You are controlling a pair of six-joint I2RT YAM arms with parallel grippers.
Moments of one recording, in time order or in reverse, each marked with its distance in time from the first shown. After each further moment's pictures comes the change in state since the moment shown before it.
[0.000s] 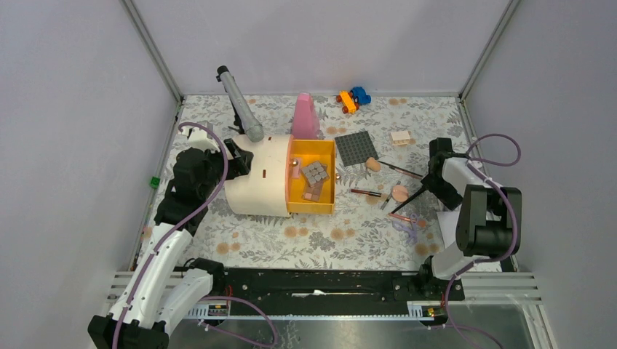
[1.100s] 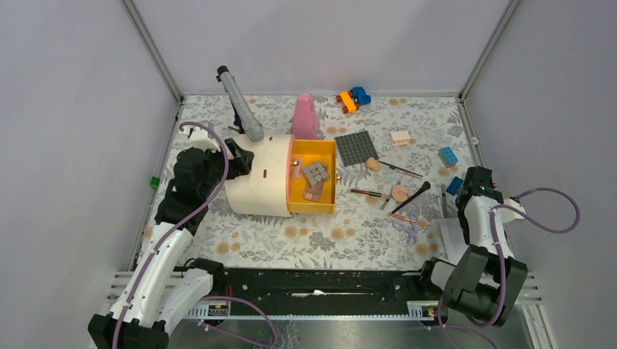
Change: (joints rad) left arm 0.000 0.003 0.000 0.004 0.007 0.001; right arm -0.307 -0.467 -0.253 -0.123 0.053 0.230
